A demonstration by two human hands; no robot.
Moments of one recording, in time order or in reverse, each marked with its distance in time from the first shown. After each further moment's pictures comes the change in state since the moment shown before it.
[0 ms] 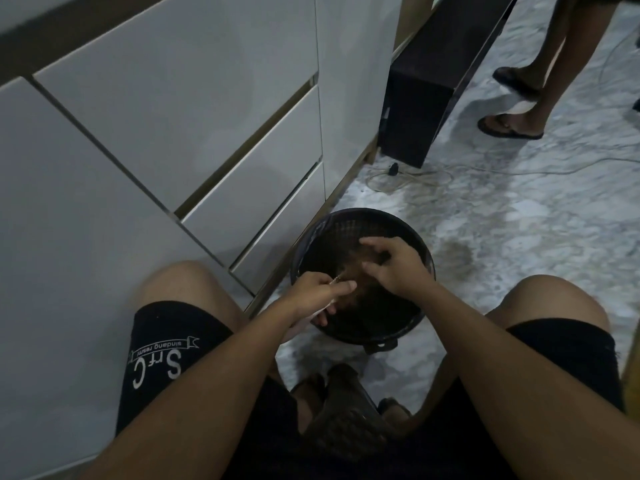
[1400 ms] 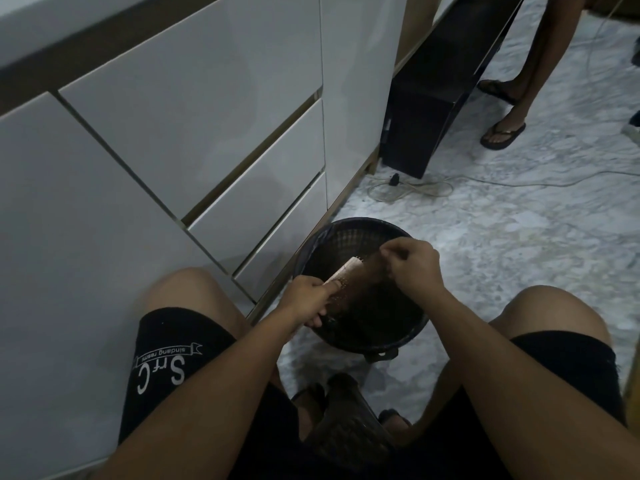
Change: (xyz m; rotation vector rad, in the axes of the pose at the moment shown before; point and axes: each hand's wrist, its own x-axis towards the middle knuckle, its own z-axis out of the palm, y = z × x) left_hand 0.011 -0.005 -0.007 0.087 0.191 0.001; right_hand -0.003 -0.012 -0.017 0.190 0.272 0.099
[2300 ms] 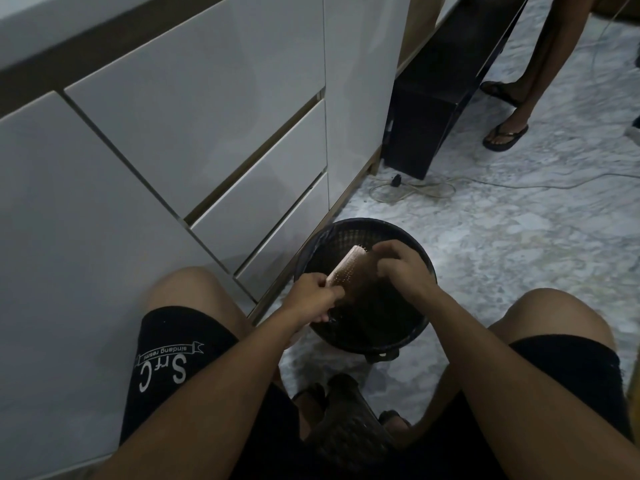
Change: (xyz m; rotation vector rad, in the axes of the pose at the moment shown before) left_hand -0.003 0.005 0.003 0.002 -0.006 0.065; right_hand -0.008 -0.005 -0.001 0.165 -0.272 0.074
